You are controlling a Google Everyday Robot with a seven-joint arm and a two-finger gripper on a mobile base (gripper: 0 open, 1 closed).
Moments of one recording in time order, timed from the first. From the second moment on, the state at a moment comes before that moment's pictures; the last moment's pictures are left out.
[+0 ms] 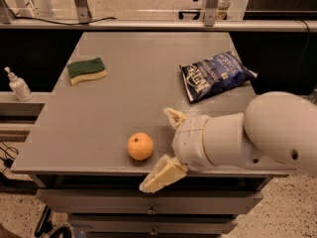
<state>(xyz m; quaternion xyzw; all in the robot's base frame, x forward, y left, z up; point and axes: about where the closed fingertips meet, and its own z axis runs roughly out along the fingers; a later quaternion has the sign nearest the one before) 0.407 0.009 0.830 -0.58 0.69 0.18 0.40</state>
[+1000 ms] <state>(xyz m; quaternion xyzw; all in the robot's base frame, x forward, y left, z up) 0.429 0.025 0.826 -0.56 0.71 0.18 0.40</state>
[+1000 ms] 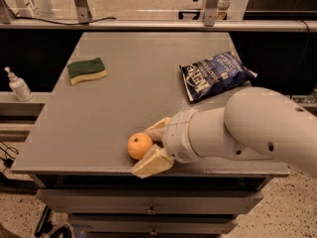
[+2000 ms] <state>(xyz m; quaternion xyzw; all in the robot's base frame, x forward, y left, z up) 0.427 0.023 0.829 -0.56 0.71 0.18 0.40</state>
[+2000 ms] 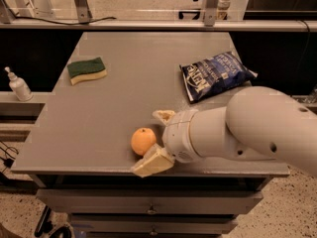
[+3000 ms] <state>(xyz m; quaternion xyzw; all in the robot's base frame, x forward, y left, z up) 0.428 0.024 0.835 -0.53 0.72 0.21 0.40</state>
